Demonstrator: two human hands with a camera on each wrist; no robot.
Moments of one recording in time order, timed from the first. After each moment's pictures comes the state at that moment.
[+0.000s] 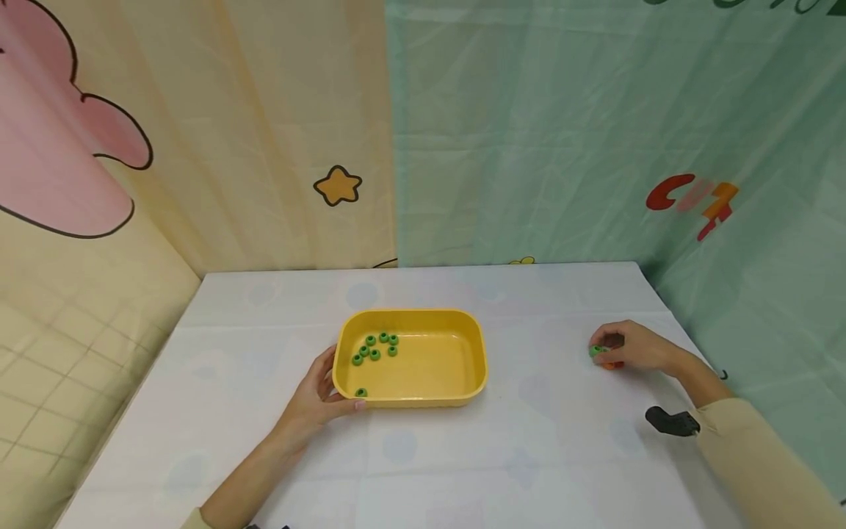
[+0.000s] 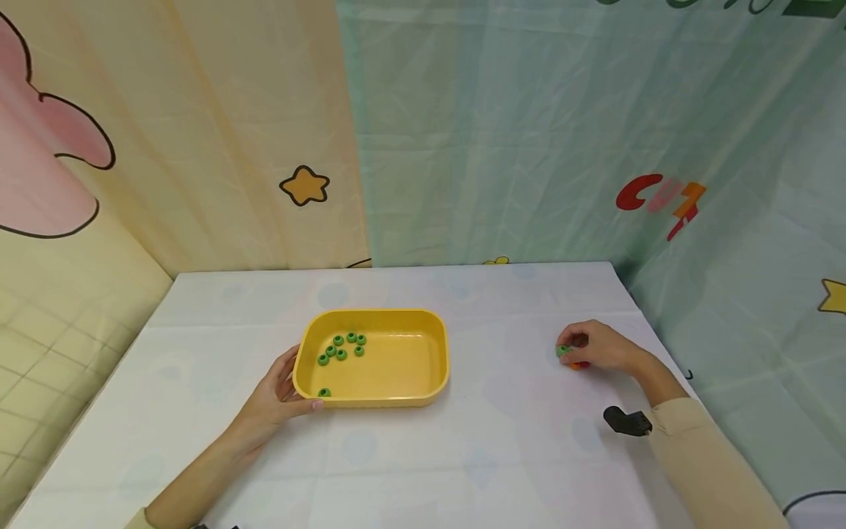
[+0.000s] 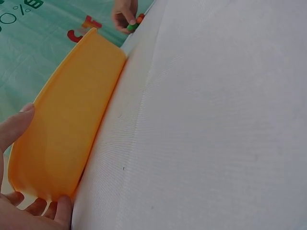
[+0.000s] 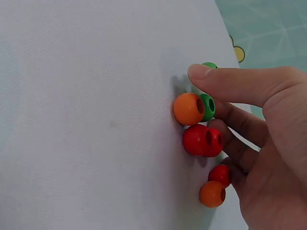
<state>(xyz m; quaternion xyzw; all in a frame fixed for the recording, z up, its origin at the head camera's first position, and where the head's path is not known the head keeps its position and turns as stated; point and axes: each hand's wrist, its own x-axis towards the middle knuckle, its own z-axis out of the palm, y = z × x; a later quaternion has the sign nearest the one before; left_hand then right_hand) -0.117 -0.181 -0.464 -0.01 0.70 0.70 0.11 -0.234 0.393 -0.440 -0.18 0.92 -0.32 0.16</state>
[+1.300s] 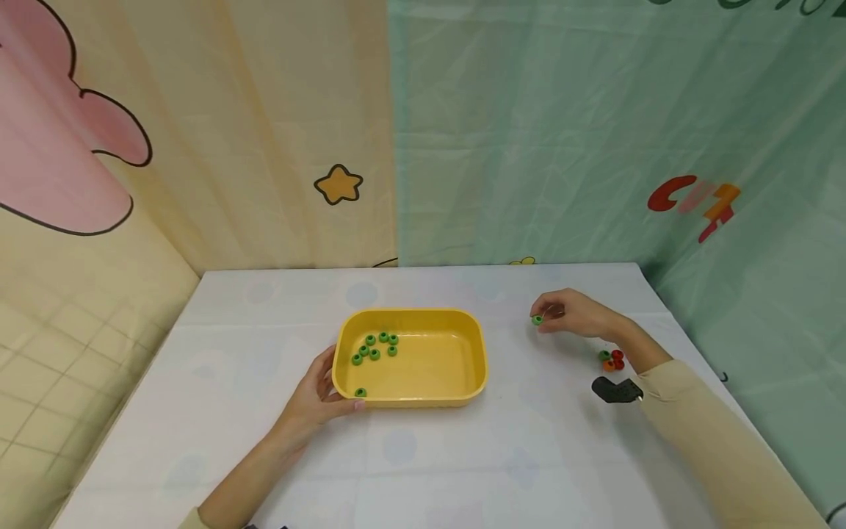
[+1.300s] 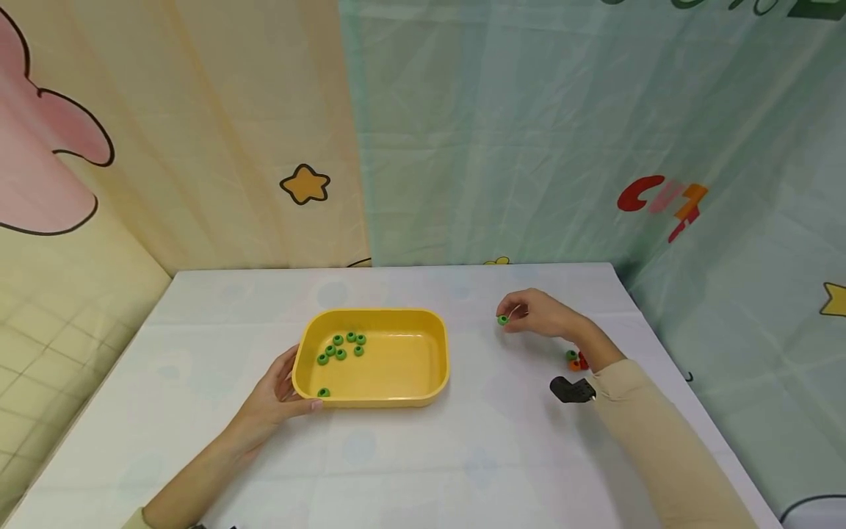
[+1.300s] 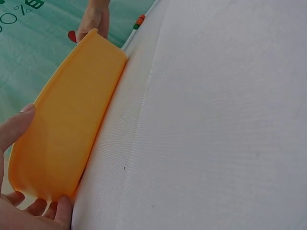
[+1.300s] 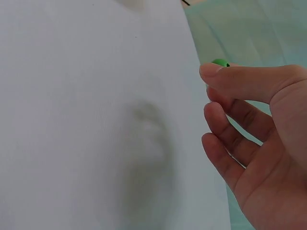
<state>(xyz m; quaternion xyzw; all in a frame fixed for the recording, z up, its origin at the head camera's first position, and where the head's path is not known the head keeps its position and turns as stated) -0.118 -0.180 -0.463 -0.02 0.70 0.70 0.11 -0.278 0.299 -0.405 -0.23 0.89 -0.35 0.19</state>
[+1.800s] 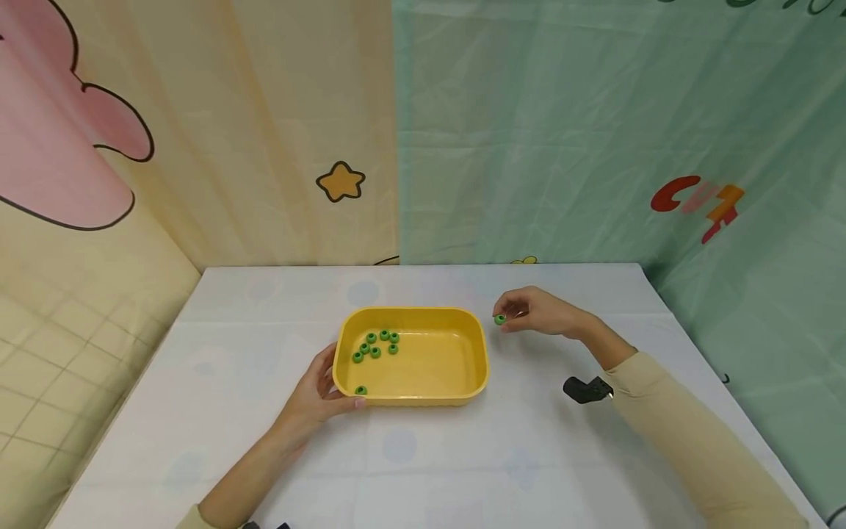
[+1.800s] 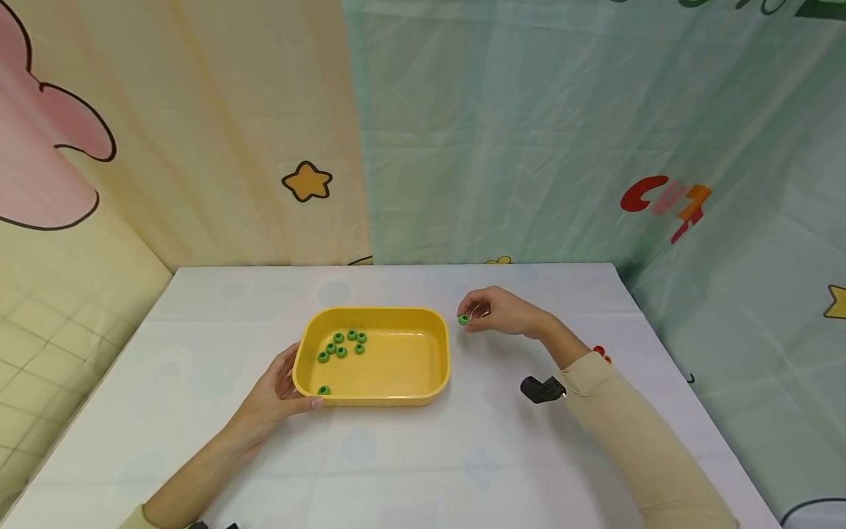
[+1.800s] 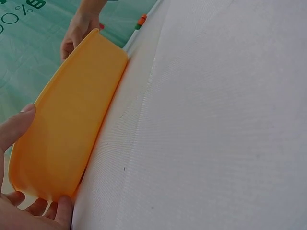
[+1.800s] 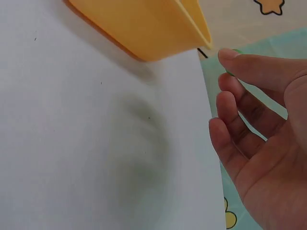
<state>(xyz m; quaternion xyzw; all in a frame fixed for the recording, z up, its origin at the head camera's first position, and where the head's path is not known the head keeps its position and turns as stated) -0.117 -0.180 -0.463 -0.01 0.70 0.71 0.11 -0.279 0.238 -0.400 -0.27 0.85 -0.39 0.22</state>
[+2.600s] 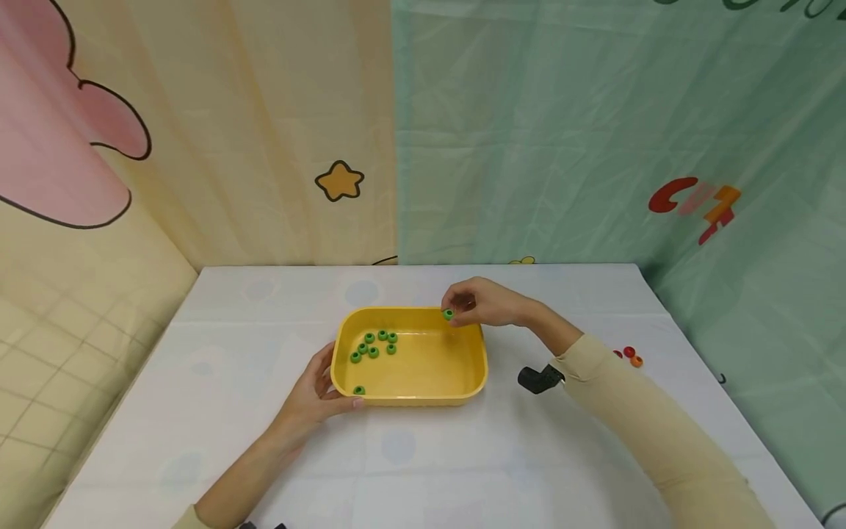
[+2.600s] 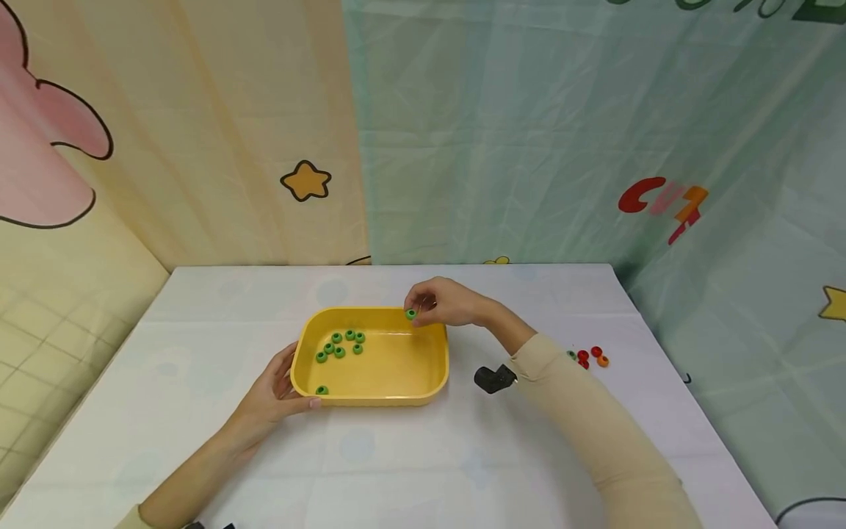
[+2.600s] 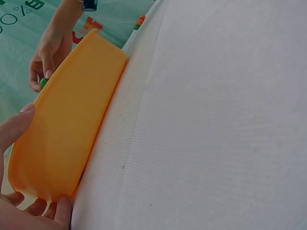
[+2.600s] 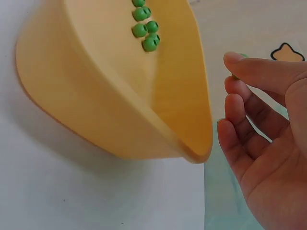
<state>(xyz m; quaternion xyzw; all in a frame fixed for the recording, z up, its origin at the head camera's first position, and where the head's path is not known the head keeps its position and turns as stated) -0.116 -0.182 -0.465 0.00 0.70 0.71 0.11 -0.284 0.150 -0.381 -0.34 0.84 -0.37 0.22</state>
